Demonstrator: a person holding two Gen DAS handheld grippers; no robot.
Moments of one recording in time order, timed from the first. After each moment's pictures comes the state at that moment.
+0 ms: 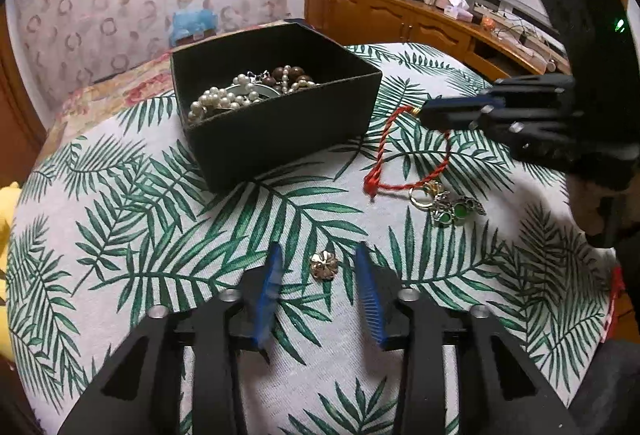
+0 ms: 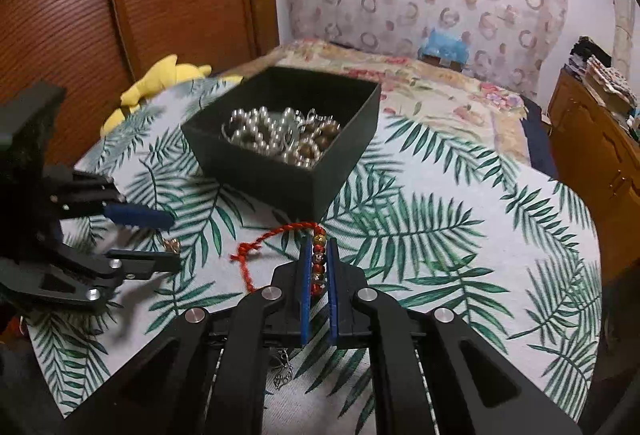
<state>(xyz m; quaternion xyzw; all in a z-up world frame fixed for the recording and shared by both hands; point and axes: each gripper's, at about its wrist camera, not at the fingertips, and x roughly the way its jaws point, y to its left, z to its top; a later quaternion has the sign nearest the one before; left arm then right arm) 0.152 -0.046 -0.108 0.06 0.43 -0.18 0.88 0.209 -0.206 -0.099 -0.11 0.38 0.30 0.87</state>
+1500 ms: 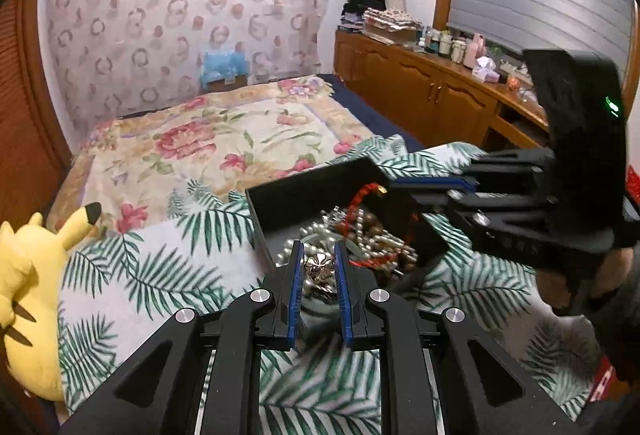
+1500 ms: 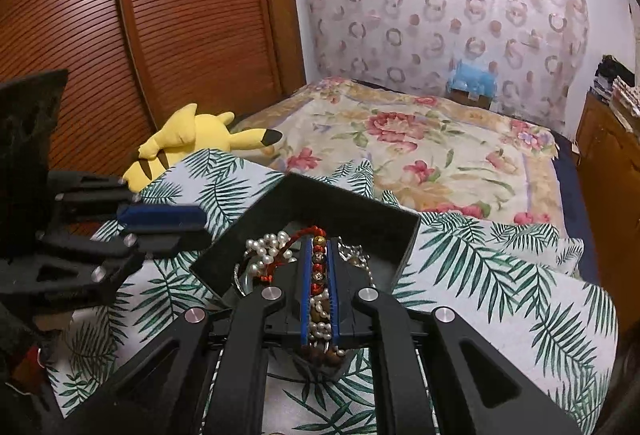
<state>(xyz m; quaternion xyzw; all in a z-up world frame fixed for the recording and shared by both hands) 0.220 -0.012 -0.032 0.04 0.35 -0.14 0.92 0.284 -0.154 -0.057 -0.07 0.34 0.36 0.87</state>
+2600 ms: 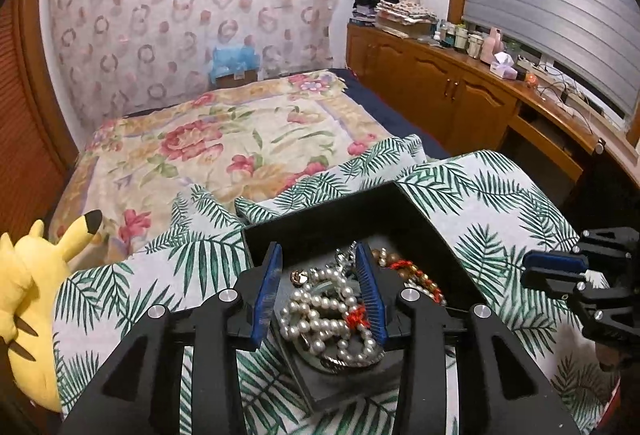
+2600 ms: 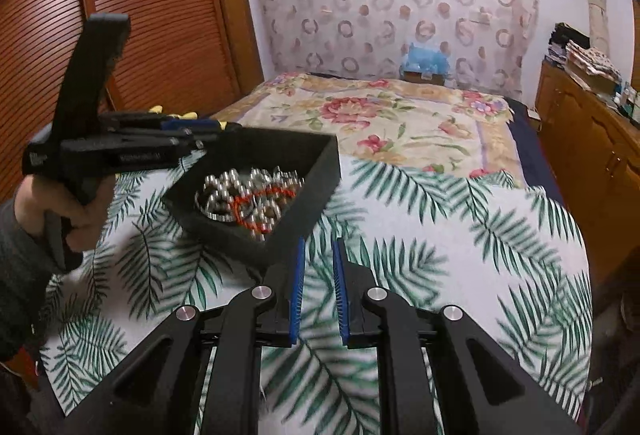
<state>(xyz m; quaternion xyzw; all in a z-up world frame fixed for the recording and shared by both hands) 0.260 -0.026 -0.038 0.04 0.37 -0.12 0.92 0.238 -0.232 -0.080 -0.04 0.35 0.29 0.89</state>
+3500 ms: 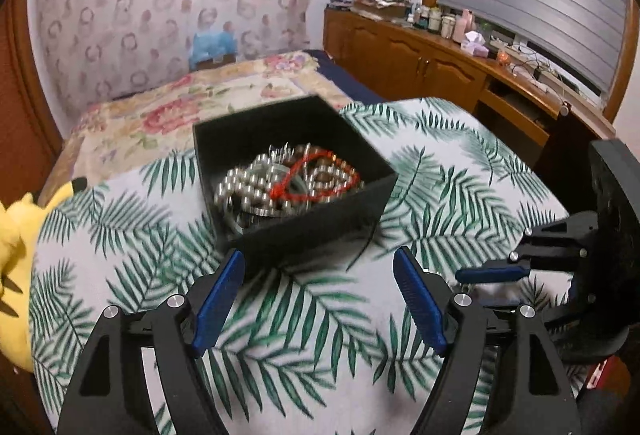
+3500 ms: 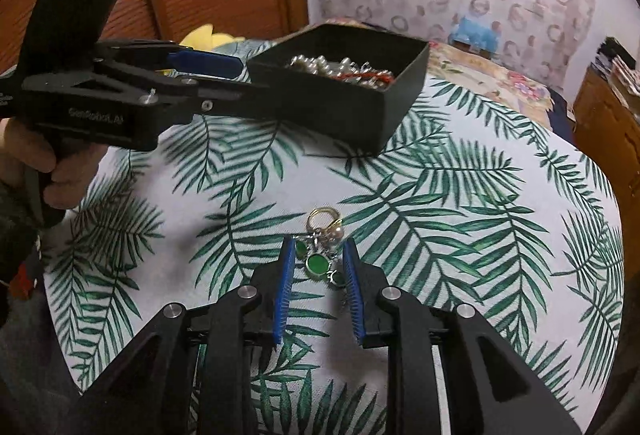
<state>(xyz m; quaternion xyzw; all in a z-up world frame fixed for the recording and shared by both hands) 0.177 -0.045 -0.068 0.04 0.39 -0.16 0.91 0.168 -0.200 -0.127 -0.14 0.41 0.35 0.83</state>
